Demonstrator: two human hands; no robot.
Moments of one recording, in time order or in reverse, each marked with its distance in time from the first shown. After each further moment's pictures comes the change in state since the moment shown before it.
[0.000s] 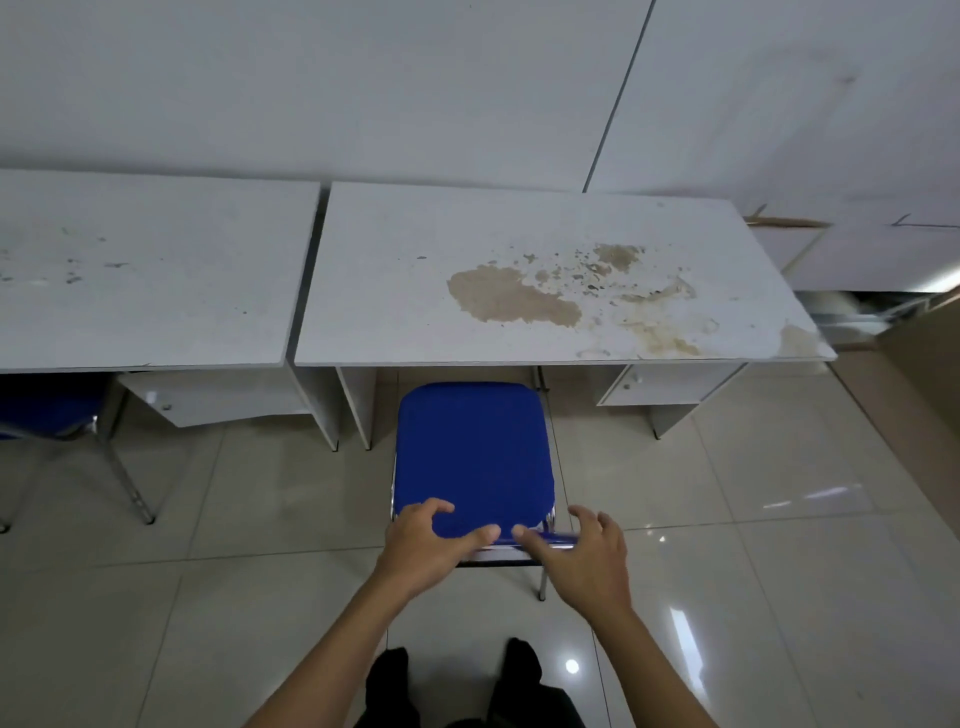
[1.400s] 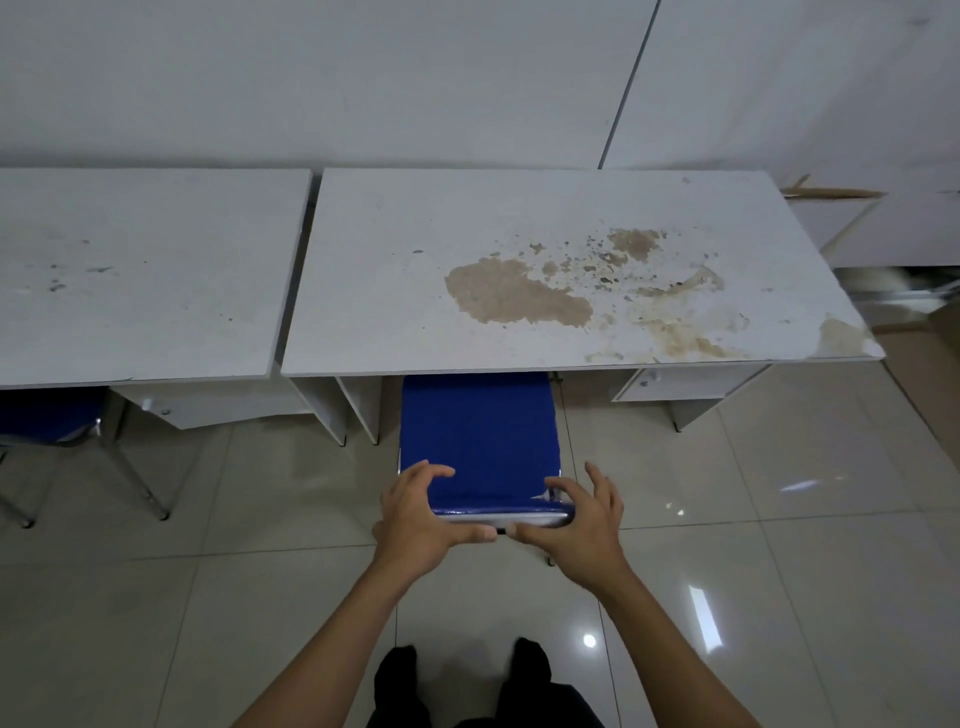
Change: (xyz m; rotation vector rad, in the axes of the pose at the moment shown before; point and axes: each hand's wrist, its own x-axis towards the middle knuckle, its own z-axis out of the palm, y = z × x) left_hand 0.058 0.043 -0.009 0.063 0.162 0.104; right_hand 0.082 -0.027 -0.019 0.155 -0.109 -0.200
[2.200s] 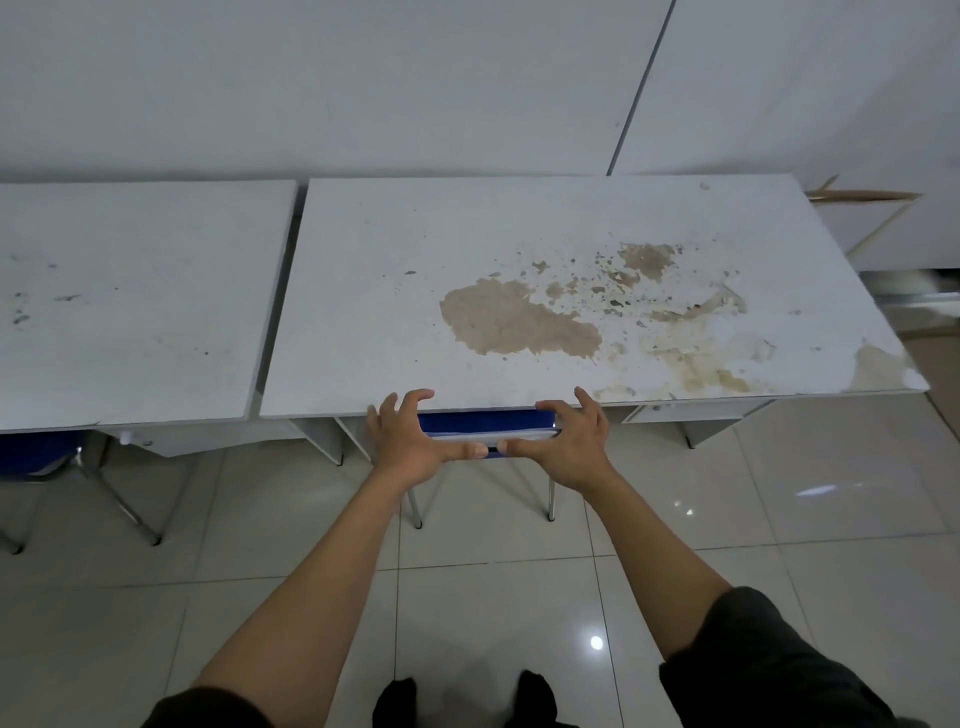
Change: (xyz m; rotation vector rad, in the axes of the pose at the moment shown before) left_hand 0.165 0.075 -0.040 -0.016 0.072 -0.074; right_hand 0.181 -0.076 -0.025 -0.061 -0.044 0.030
